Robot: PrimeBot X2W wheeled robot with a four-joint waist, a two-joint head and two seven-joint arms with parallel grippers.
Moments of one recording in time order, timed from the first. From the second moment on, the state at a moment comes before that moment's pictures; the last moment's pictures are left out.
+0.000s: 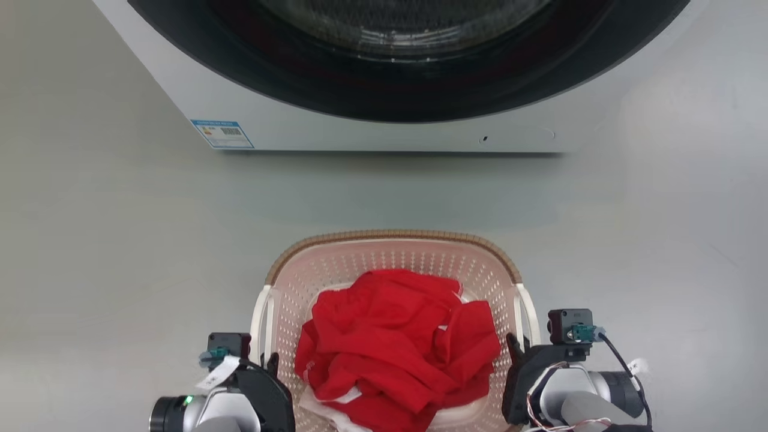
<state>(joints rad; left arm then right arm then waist) -0.55 0.03 -0.52 1.20 -0.61 -0.04 -0.15 -0.56 -0.06 0.76 0.98 0.76 -0.11 -0.07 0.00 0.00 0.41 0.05</state>
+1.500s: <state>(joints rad) -0.28 0.04 -0.59 1.26 -0.67 -0.06 -0.06 -0.34 -0.07 1.01 0.95 1.06 -0.14 0.09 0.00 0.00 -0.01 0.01</state>
